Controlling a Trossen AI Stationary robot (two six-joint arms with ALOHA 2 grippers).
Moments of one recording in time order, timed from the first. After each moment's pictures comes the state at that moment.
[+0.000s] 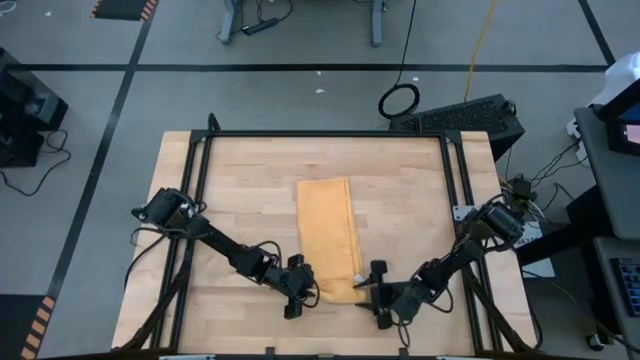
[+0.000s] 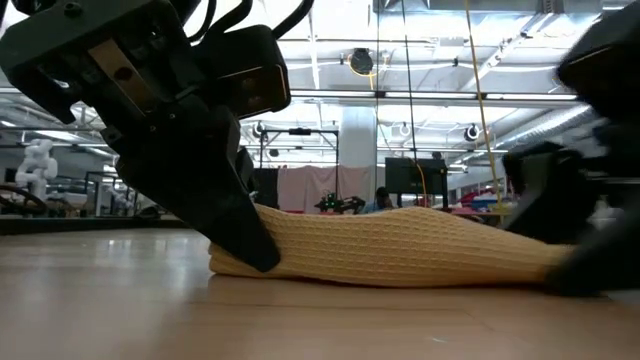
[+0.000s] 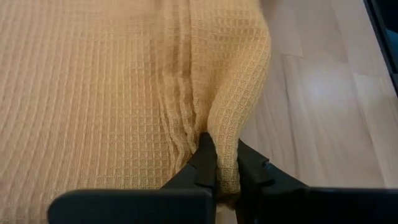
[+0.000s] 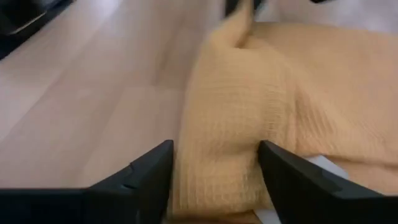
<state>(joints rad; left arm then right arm) -0.46 1.94 0.93 0.17 -0.07 -0.53 0.73 1.94 0.63 0.65 0.59 0.36</state>
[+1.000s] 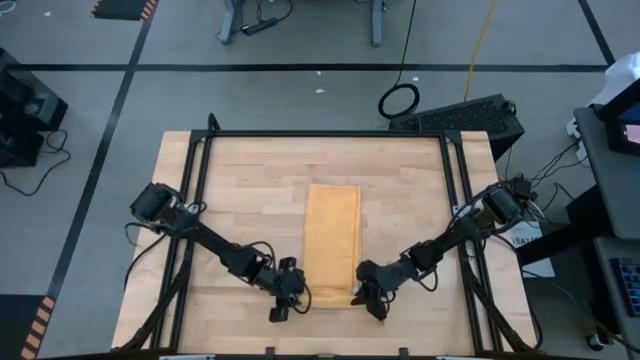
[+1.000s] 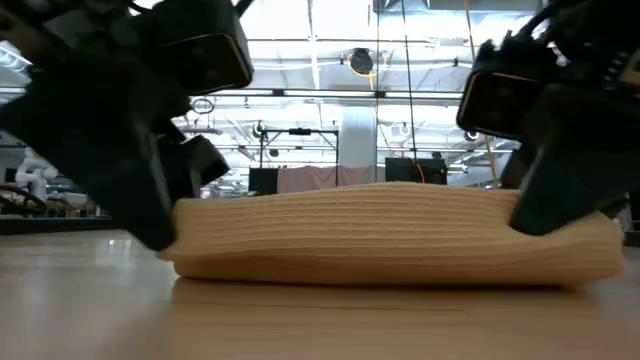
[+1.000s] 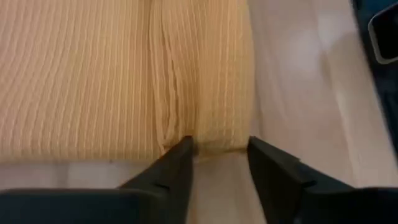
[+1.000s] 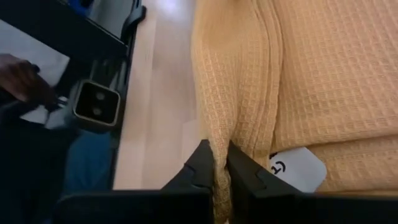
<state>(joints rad) -0.50 1.83 0.92 0.02 0.01 -0.47 0.52 1.84 0.63 0.63 -0.03 0.90</state>
